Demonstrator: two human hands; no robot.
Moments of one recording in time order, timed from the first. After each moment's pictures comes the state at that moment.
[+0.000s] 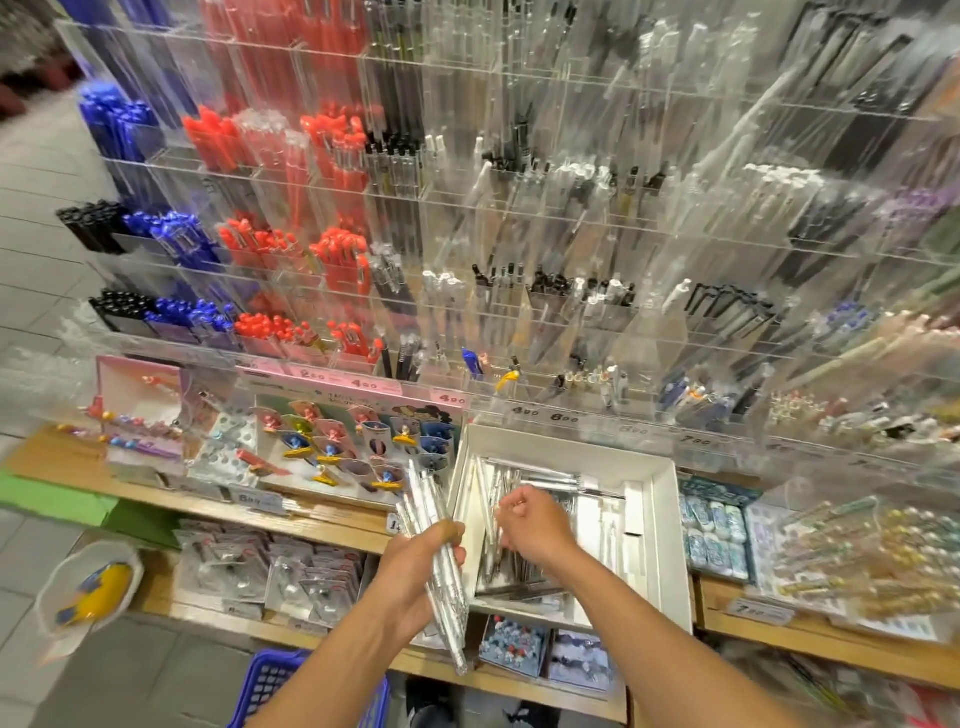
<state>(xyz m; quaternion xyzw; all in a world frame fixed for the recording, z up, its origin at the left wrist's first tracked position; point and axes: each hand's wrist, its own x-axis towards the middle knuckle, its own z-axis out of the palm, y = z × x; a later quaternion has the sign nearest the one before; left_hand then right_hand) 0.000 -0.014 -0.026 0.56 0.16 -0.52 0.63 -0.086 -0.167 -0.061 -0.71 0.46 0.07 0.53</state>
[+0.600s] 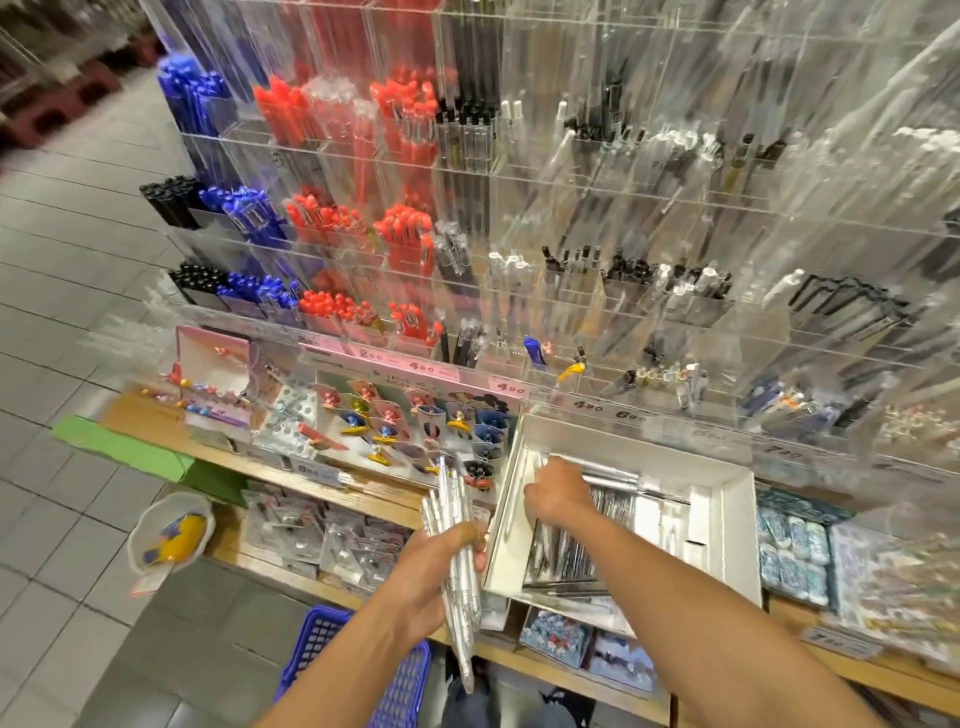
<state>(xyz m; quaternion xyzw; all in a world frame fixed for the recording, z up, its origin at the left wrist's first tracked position) 0.020 0.020 -0.039 0.54 0.16 -0.55 0.62 -0.017 -0.180 -0.107 -0.83 0.42 0.18 0.33</state>
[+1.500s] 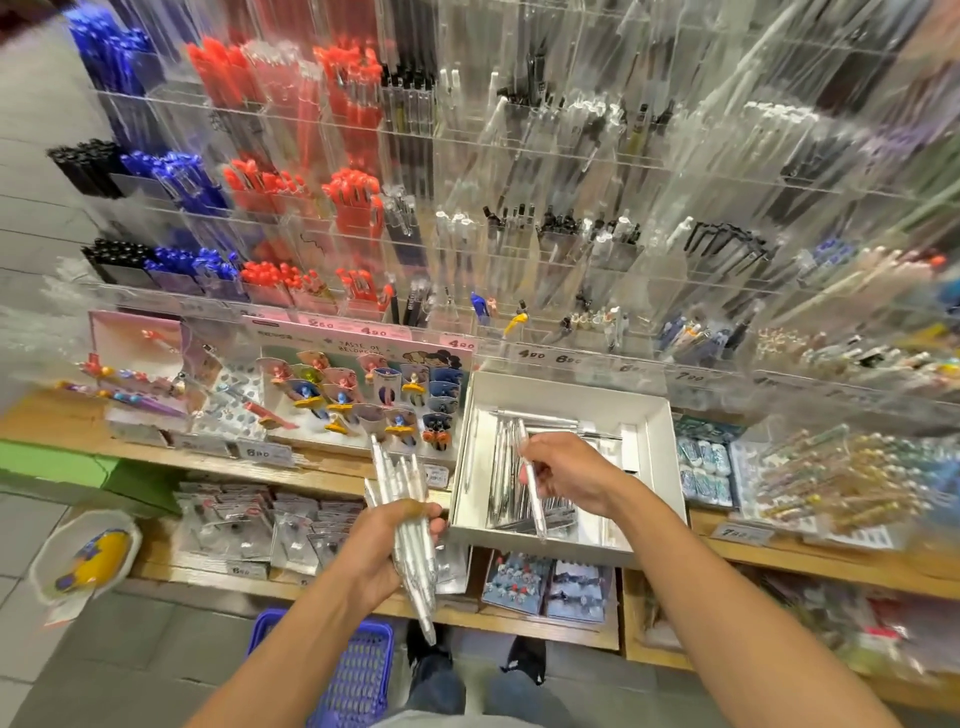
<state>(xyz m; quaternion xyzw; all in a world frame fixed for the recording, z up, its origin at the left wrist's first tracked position) 0.016 0.060 -0.042 0.52 0.12 -0.58 0.62 -0.110 -0.167 -0.015 -0.59 0.40 0.09 0.69</state>
